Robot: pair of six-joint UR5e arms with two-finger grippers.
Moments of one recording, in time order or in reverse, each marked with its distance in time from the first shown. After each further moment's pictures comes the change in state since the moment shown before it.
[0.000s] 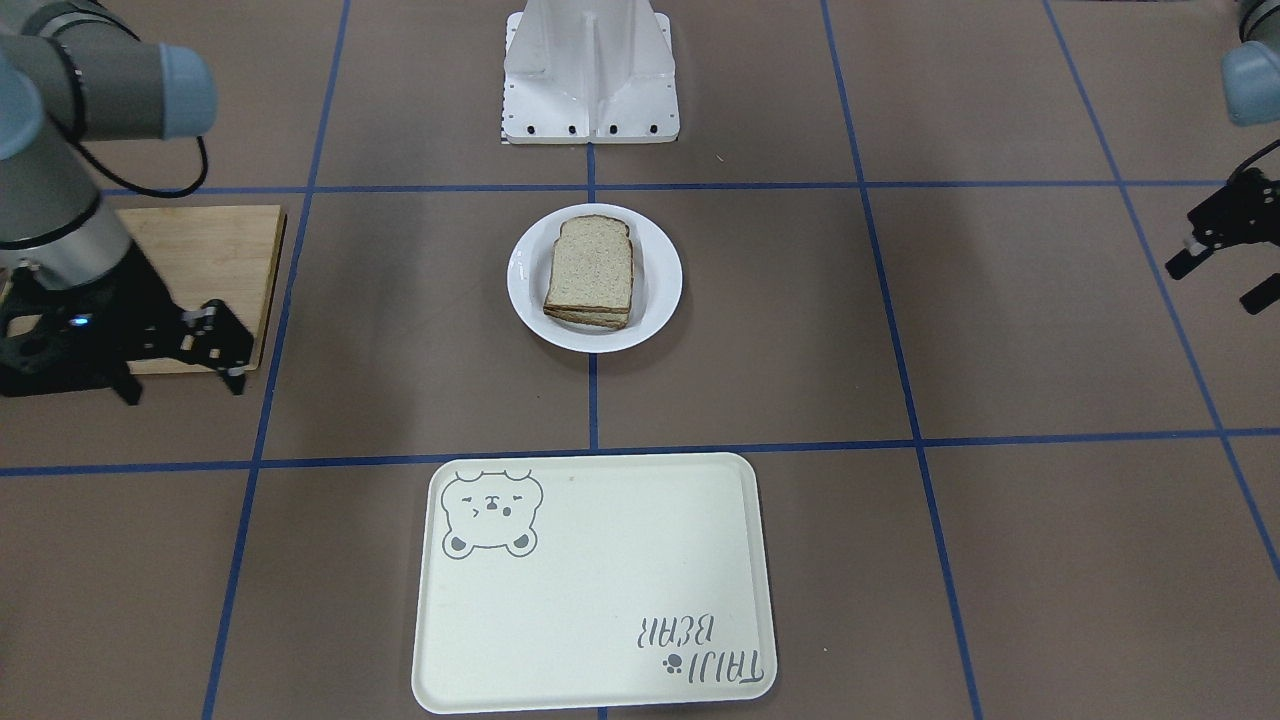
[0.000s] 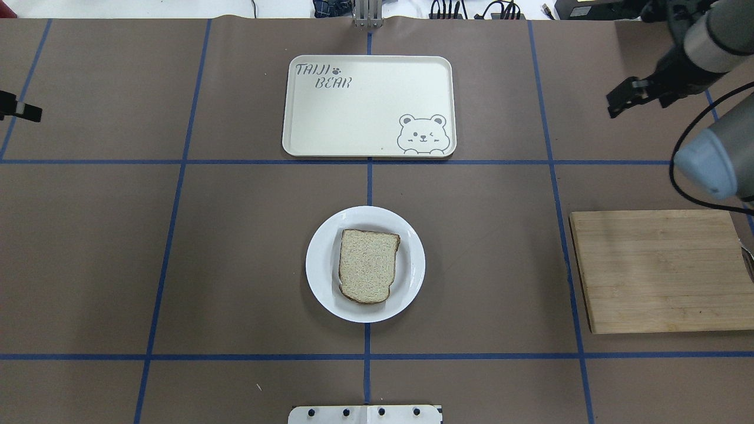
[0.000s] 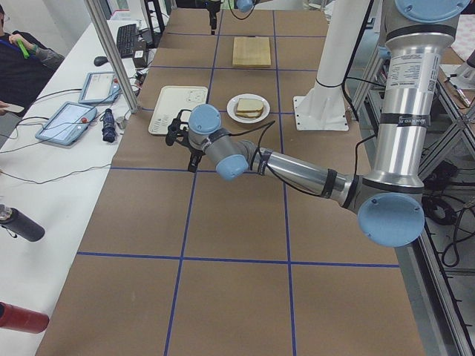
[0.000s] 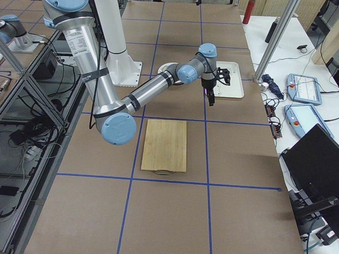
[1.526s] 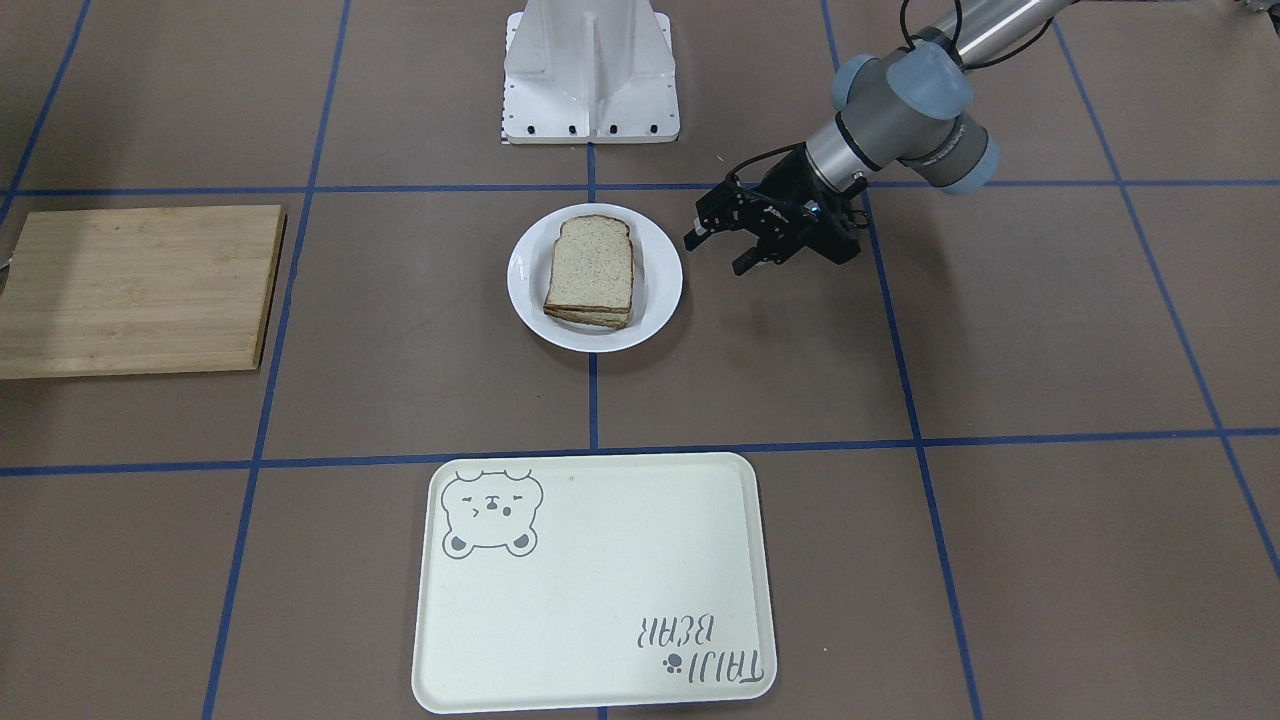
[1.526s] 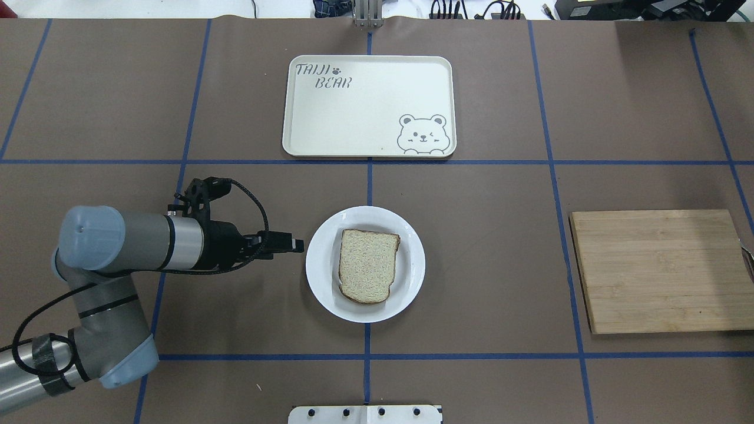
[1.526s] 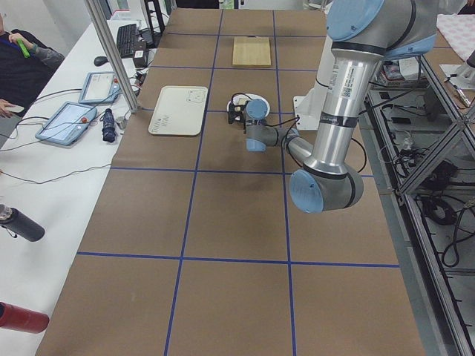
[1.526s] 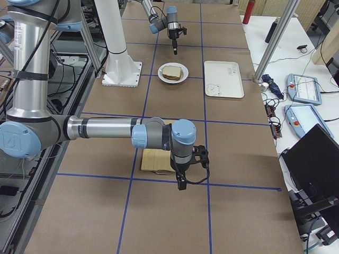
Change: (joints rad) left arm 0.768 -0.200 0.161 -0.518 0.592 -0.772; right arm 0.394 -0.405 -0.050 -0.008 0.057 -0.561
